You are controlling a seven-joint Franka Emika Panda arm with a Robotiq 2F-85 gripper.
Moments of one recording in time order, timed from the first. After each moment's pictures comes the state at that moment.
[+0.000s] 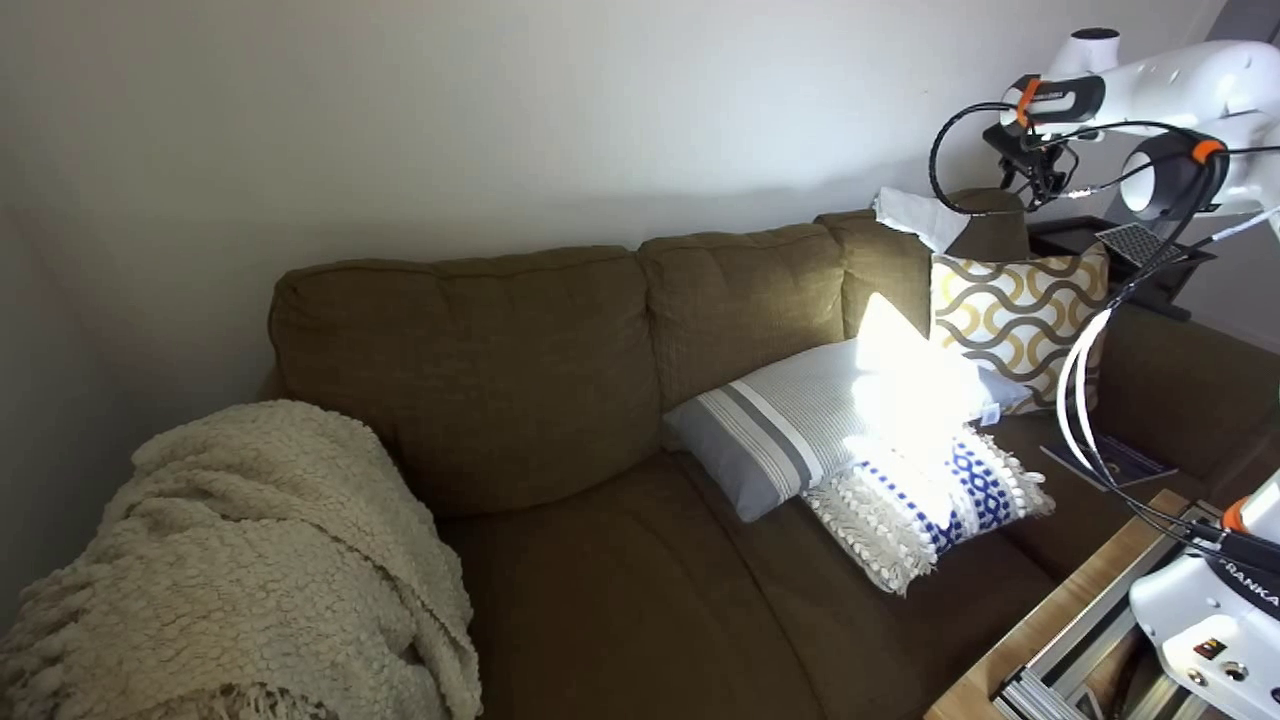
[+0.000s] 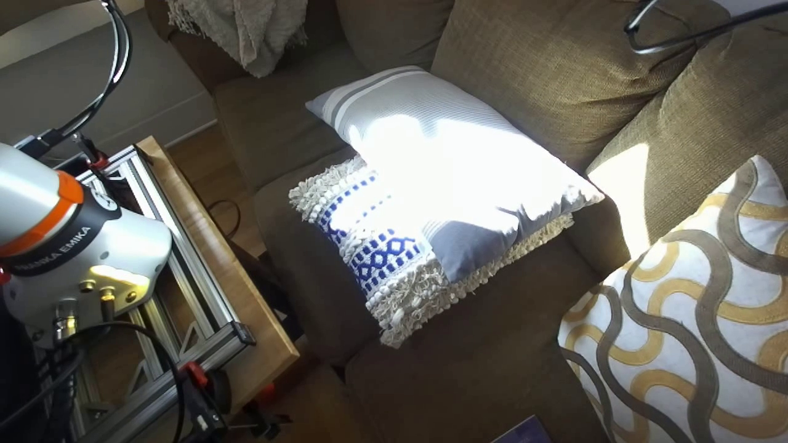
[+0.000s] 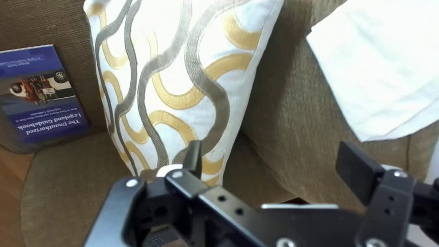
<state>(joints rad) -0.55 1.01 -0.37 -0.76 0.15 2.10 1.13</state>
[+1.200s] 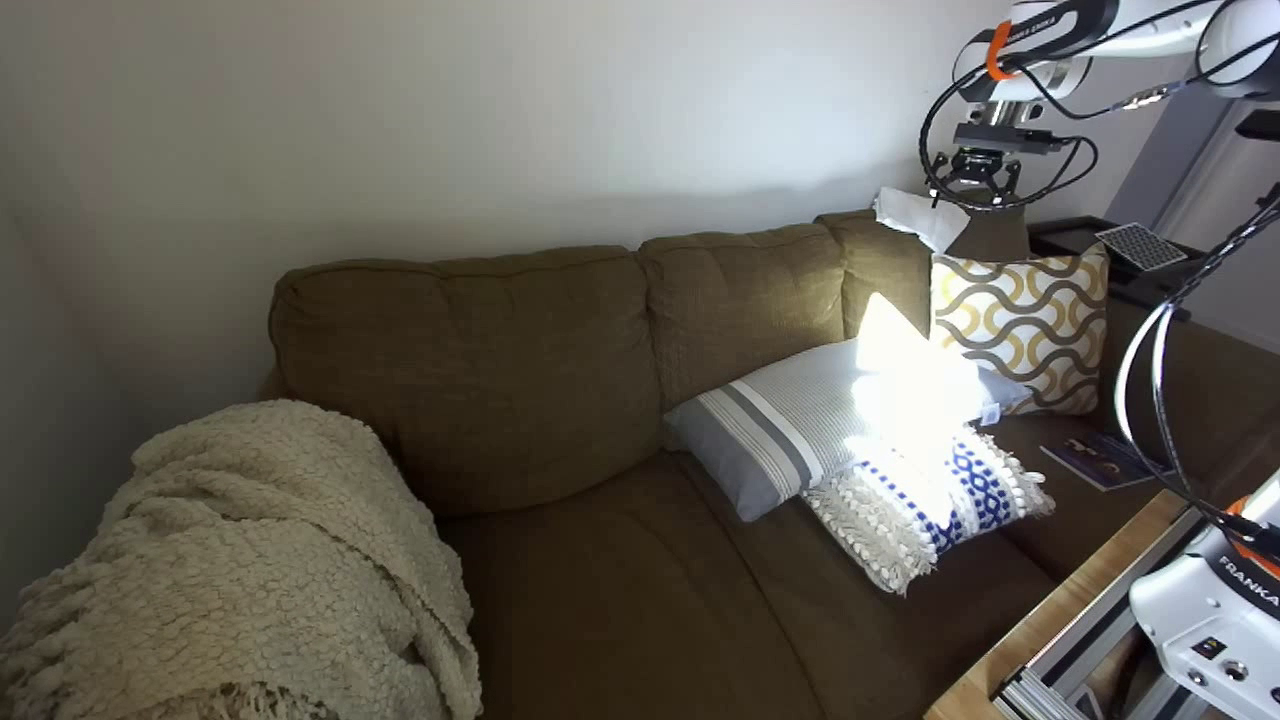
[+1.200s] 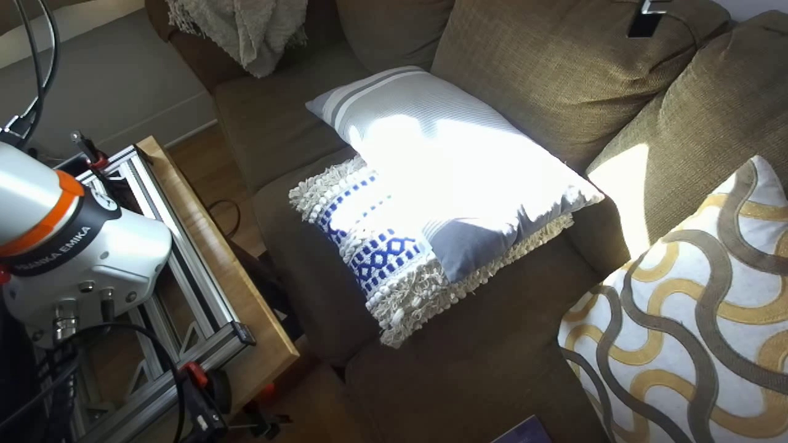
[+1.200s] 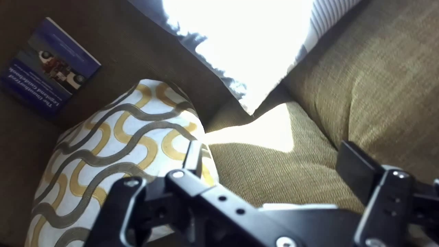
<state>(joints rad) -0.26 0.51 -0.29 -1.46 0.07 2.00 0.39</state>
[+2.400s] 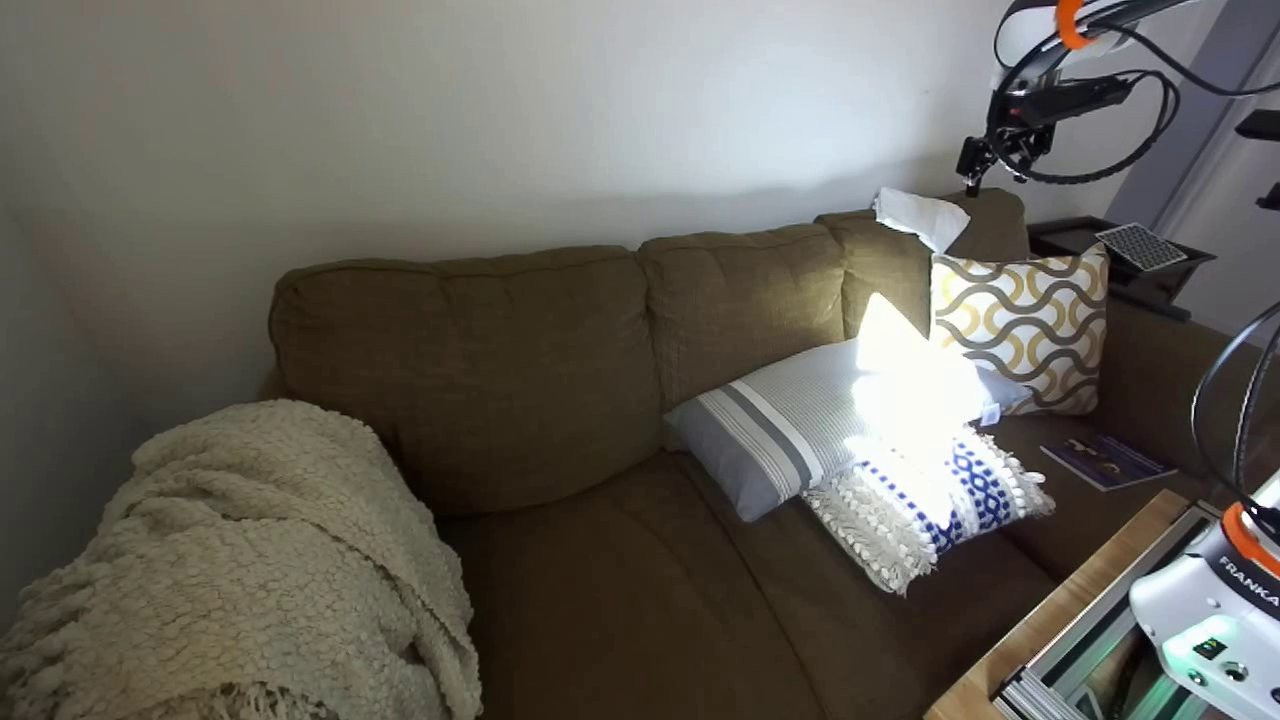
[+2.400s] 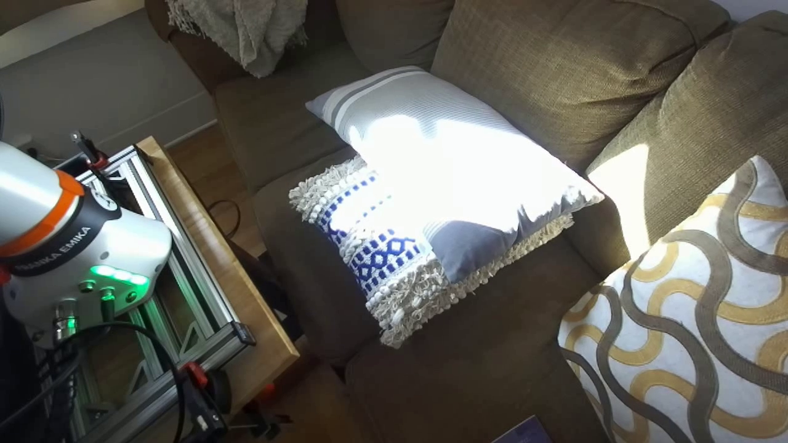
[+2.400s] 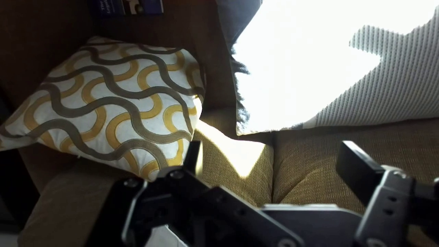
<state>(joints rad) -0.17 0.06 -0.21 -1.90 -0.29 2.05 0.02</state>
